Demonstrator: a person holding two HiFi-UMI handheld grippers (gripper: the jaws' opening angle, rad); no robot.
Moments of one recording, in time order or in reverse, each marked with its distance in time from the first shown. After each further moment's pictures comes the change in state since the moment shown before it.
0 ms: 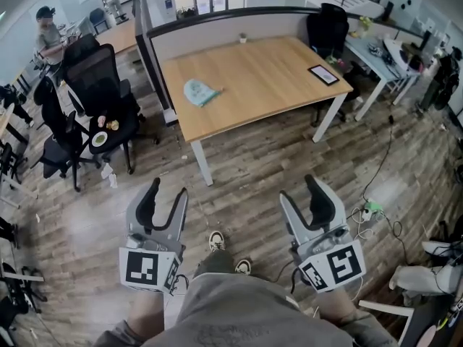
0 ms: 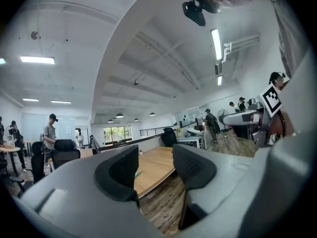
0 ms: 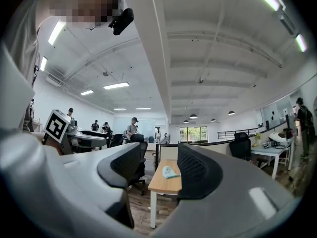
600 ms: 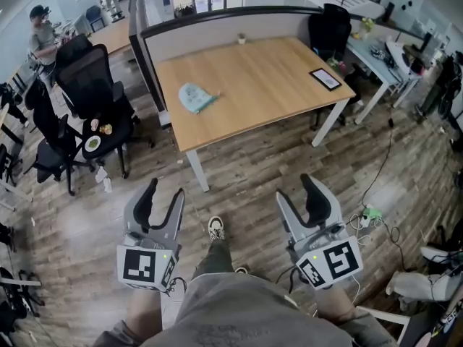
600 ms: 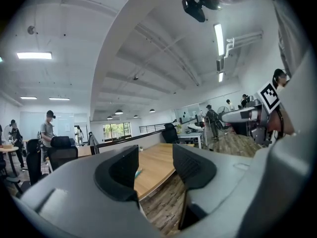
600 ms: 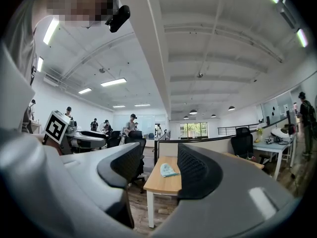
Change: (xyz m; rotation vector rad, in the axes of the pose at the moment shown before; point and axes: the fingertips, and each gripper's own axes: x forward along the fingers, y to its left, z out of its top) left arm 0.072 0.028 -0.029 0.001 0.041 -0.007; right arm 0.071 -0.040 -0.026 0.019 0.043 0.010
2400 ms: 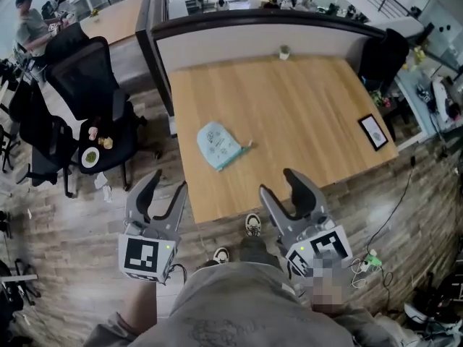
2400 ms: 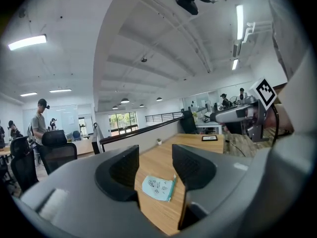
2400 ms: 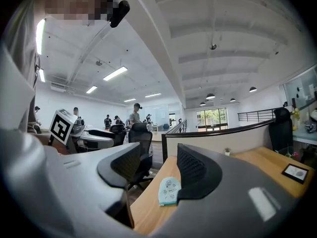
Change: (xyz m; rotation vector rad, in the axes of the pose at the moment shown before) left arm 0.337 0.253 -0.059 -0.004 0.139 0.066; right arm 0.450 -0.101 -0.039 0.056 0.122 0.226
